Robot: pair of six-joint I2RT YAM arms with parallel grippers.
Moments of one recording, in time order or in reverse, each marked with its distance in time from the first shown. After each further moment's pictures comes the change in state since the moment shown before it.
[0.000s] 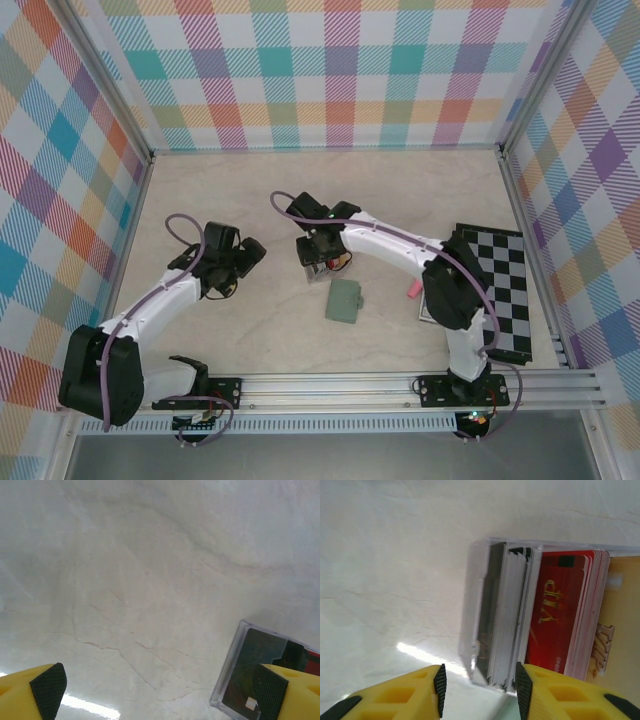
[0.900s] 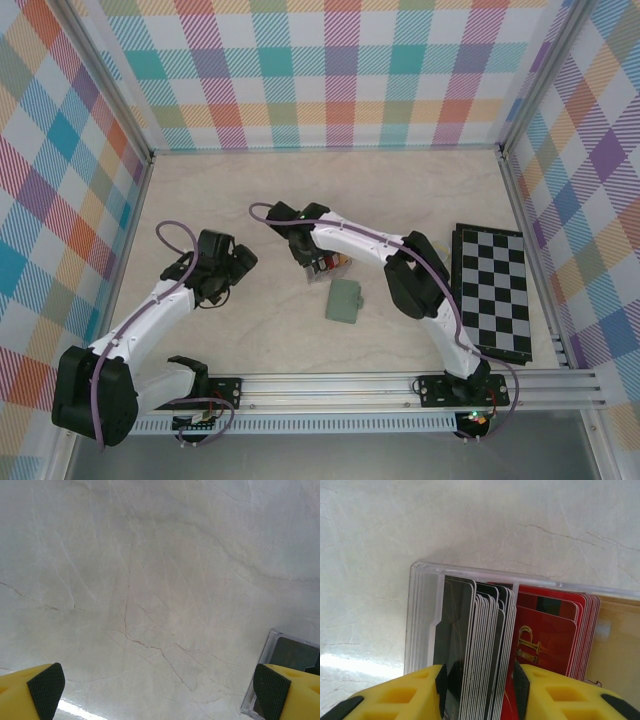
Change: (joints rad) left arm 0.002 -0.091 -0.036 -0.079 -0.095 0.016; right arm 0.040 0.232 0.238 -0.174 0.247 -0.039
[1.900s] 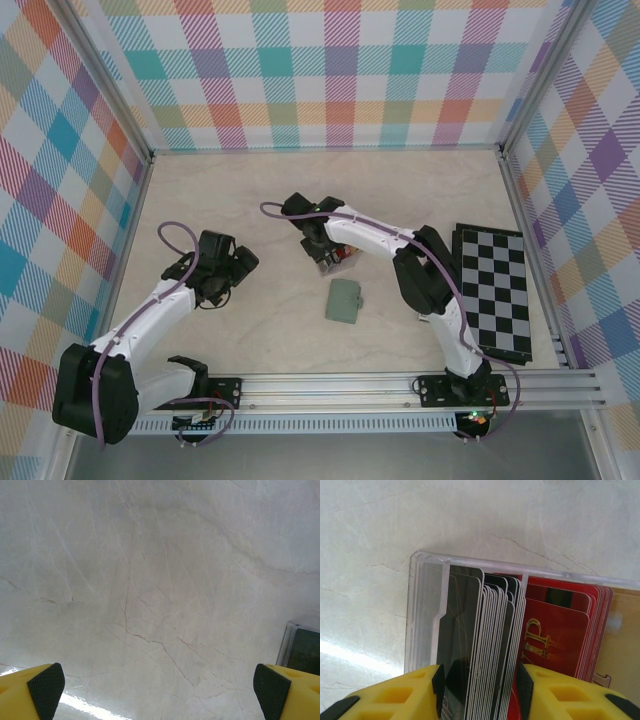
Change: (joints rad) left arm 0.000 0.015 -0.003 0.002 0.029 0.000; right arm -0.075 -0.037 -0.077 0.061 -0.041 -0.214
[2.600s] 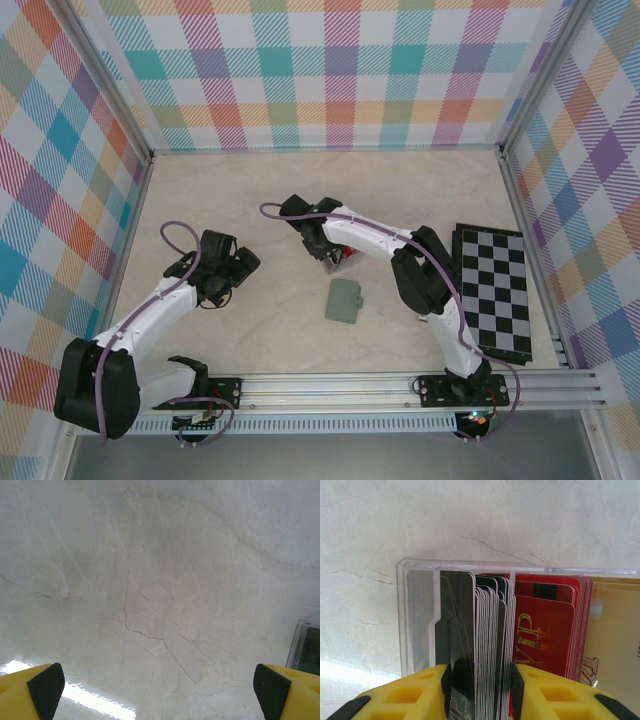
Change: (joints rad) left arm 0.002 0.023 0.000 0.004 0.025 0.000; right arm 0.003 0.003 0.004 -0.020 0.101 0.026
